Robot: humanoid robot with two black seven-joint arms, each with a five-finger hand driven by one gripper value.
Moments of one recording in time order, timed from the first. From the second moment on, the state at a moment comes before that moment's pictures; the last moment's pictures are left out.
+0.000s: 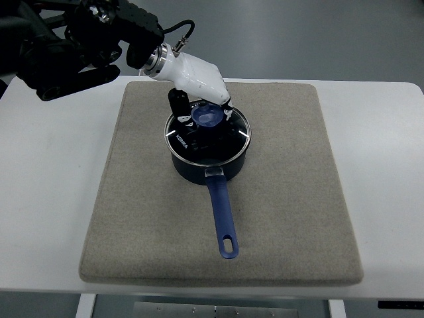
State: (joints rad) left arm -1.71 0.32 0.41 -0.95 1.48 -0.14 -0.61; right arm 0.03 0.00 -0.02 0.20 0.01 0.00 0.07
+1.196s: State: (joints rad) left arm -1.68 0.31 0.31 -0.74 1.41 -0.14 -0.61; right arm 0.03 0.00 -0.02 0.20 0.01 0.00 0.07
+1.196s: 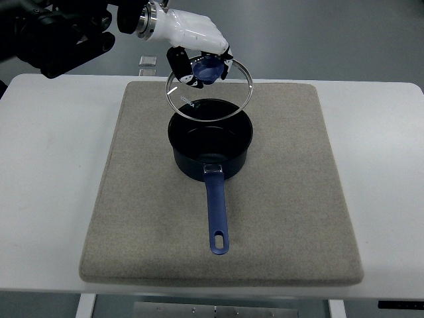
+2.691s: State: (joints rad) left arm -1.43 0.59 0.42 -0.83 1.47 0.03 -0.61; right arm 0.03 0.00 -0.02 0.20 0.01 0.00 0.07
